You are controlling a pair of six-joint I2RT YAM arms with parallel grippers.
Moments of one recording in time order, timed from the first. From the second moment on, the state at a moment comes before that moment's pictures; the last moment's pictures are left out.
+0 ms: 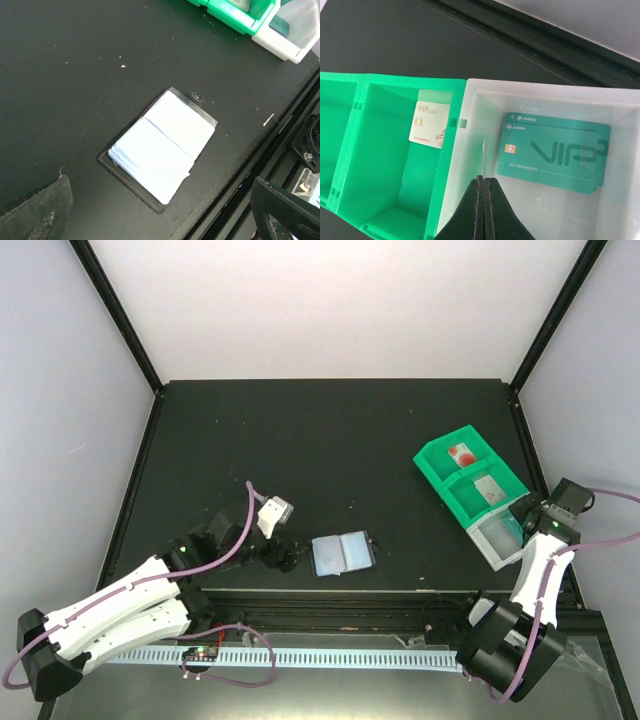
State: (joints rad) left arm -0.87 0.73 0.58 -0.46 0.11 -0.38; right arm -0.61 0.96 0.66 -0.54 -0.14 0.44
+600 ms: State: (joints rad) left arm -0.87 0.77 0.60 -0.49 0.10 -0.37; right arm -0.66 1.06 0.57 -0.31 -0.26 0.44
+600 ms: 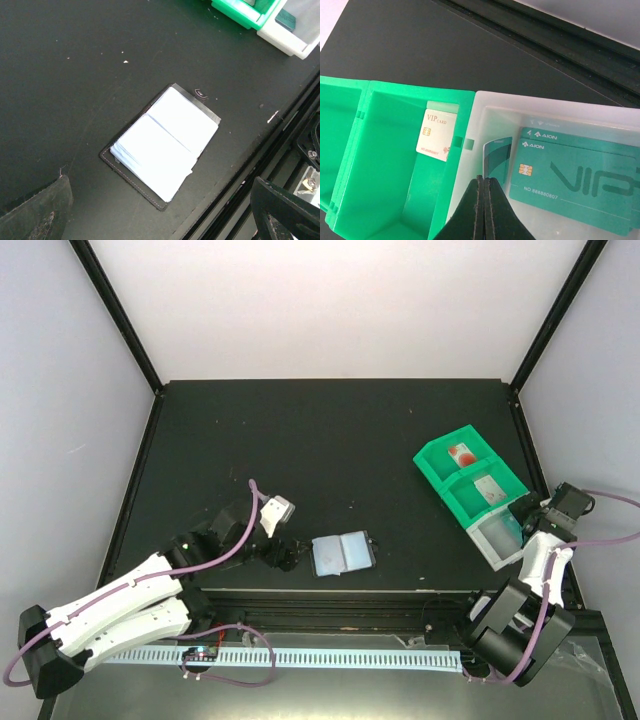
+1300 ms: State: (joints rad) left arm -0.87 0.79 0.60 -0.49 0.16 -0.37; right arm -0.66 1.12 0.58 -0.31 -0.23 0.42
